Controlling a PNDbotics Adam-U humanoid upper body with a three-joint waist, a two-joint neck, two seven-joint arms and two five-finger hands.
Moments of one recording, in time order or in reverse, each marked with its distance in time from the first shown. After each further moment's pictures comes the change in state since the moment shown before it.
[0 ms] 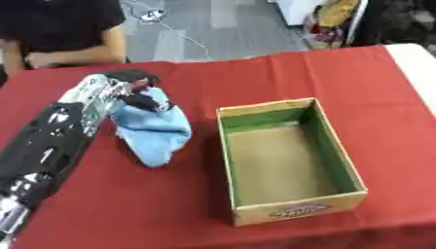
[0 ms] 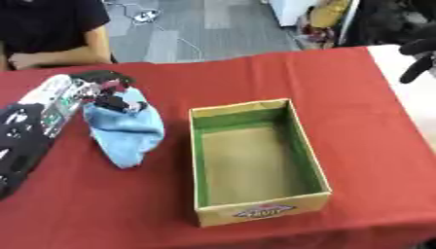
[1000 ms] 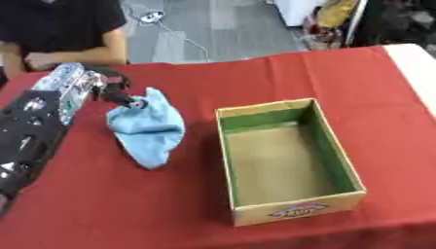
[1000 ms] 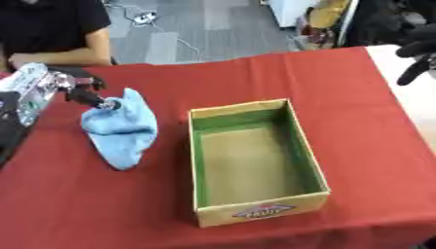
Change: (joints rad) left arm -0.054 0.063 0.060 0.123 -0.099 0.022 -0.137; right arm 0.013 -0.001 -0.001 0.000 0.009 0.000 -0.001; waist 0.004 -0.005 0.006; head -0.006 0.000
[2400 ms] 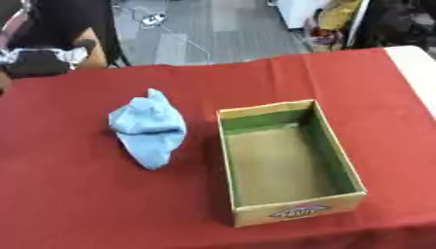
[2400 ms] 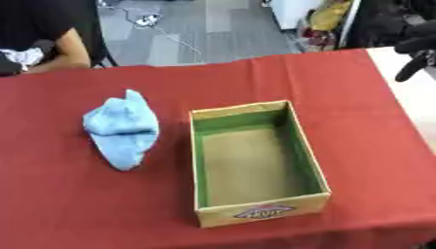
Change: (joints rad) left arm 0.371 0.383 0.218 -0.938 0.123 0.179 0.110; right arm 0.001 -0.002 -0.003 0.000 0.004 -0.001 -0.010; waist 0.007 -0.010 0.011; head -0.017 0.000
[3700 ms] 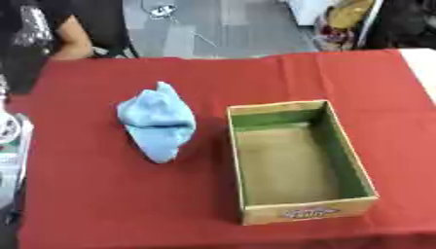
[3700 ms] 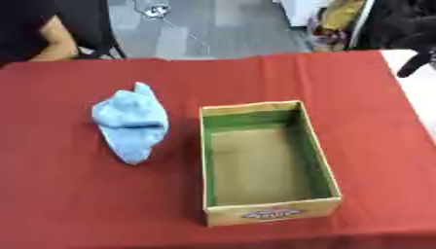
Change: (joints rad) left arm 0.193 -0.574 0.218 -0.157 0.223 -0.114 0.968; right arm -0.010 0.010 -0.009 0.000 -0.003 -0.013 -0.013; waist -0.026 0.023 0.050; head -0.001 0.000
